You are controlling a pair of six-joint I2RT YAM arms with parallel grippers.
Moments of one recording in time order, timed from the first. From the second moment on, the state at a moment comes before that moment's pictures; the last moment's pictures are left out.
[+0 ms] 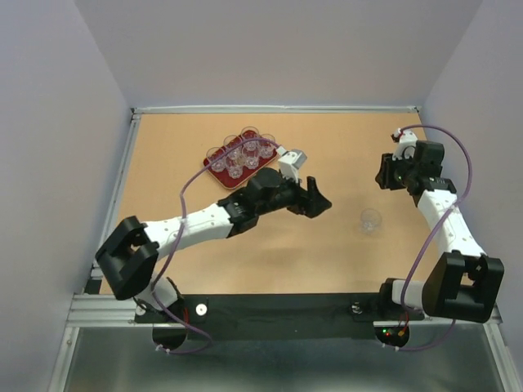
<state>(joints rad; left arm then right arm) -0.92 1.43 0.93 0.28 0.18 -0.60 -0.14 1.25 0.94 -0.38 -0.32 -0.17</state>
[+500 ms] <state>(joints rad) -1.14 2.01 1.54 0.05 -0.02 -0.64 -0.20 1.24 0.93 -0.36 -0.36 -0.15</state>
